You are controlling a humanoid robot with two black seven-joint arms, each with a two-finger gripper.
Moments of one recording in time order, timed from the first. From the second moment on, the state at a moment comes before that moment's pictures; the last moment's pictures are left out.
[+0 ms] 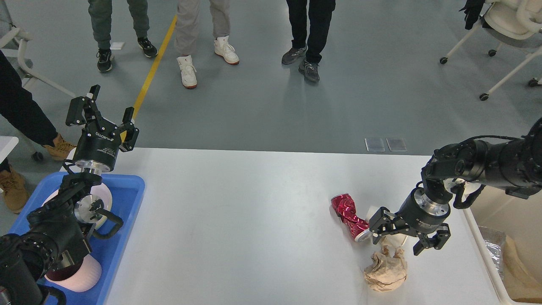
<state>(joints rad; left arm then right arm) -0.81 0.21 -0.43 -0.15 -0.09 -0.57 -0.80 1.49 -0.22 -1.24 1.01 0.03 0.71 -0.01</state>
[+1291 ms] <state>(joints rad) -0.81 0.21 -0.43 -0.15 -0.09 -0.57 -0.80 1.29 -0.23 -1.22 0.94 0.02 0.58 -0.02</state>
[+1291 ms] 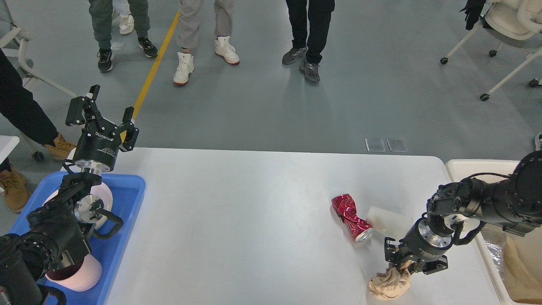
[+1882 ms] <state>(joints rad) -0.81 0.21 -0.43 -0.15 -0.09 -0.57 -0.80 1.82 -0.50 -1.20 1.12 0.02 0.81 -0.02</state>
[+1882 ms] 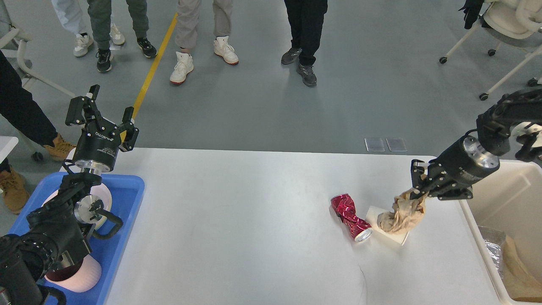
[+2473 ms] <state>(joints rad) -0.81 0.21 -0.43 -0.15 -0.09 -0.57 -0.80 2.10 -0.59 -1.16 1.04 0.03 0.80 -0.02</state>
